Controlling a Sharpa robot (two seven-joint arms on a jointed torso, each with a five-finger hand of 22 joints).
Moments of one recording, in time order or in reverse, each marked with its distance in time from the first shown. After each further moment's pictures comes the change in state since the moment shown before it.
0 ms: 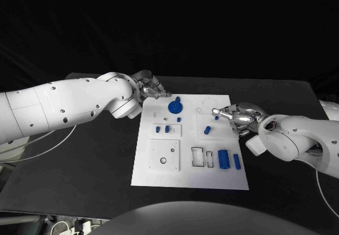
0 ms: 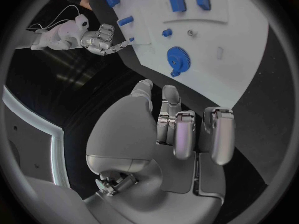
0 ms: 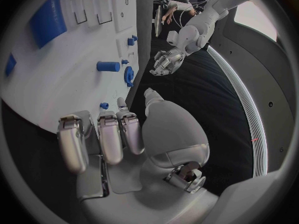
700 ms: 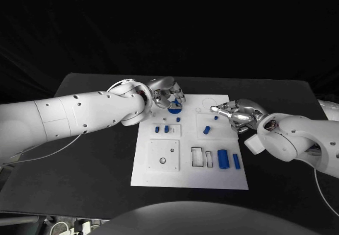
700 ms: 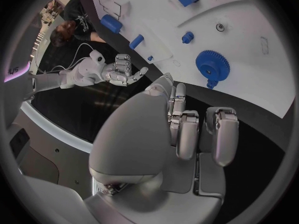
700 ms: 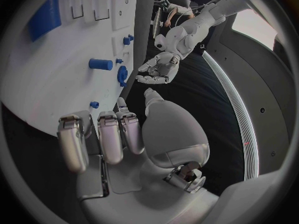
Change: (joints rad) left arm -0.068 0.097 -0.002 -0.092 -0.316 0.071 0.323; left_hand 0.257 -0.064 0.238 -0.010 -0.312 0.050 0.041 -0.072 -0.312 0.049 0.065 -0.541 -0.664 -0.001 0.055 0.000 0.000 0.000 0.000 0.050 0.000 0.000; right arm 0.000 -0.002 0.000 0.007 -0.047 -0.021 0.071; right_hand 0.000 0.000 0.000 0.000 0.000 0.000 0.000 -0.004 0.000 0.000 0.007 0.000 0.000 0.000 0.000 0.000 0.000 0.000 0.000 0.000 0.000 0.000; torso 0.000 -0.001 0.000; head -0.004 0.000
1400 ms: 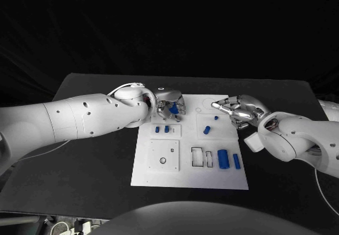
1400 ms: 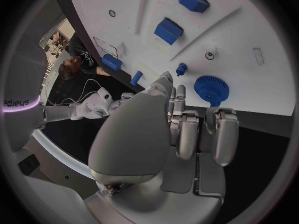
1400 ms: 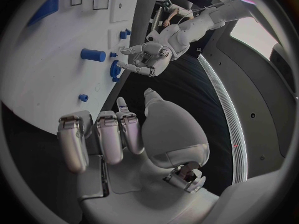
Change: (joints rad) left arm -0.024 0.035 0.000 -0.042 -0.263 0.144 0.037; left_hand 0.001 -0.001 0.021 0.000 -0.115 -0.008 -0.003 0.000 -0.077 -0.024 0.002 -0.031 -0.062 0.000 0.000 0.000 0.000 0.000 0.000 0.000 0.000 0.000; right arm 0.000 -0.001 0.000 0.002 -0.043 -0.050 0.073; right_hand 0.005 0.005 0.000 0.000 0.000 0.004 0.004 0.000 0.000 0.000 0.000 0.000 0.000 0.004 0.004 0.000 0.000 0.000 0.000 0.000 0.000 0.000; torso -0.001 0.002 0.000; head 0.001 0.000
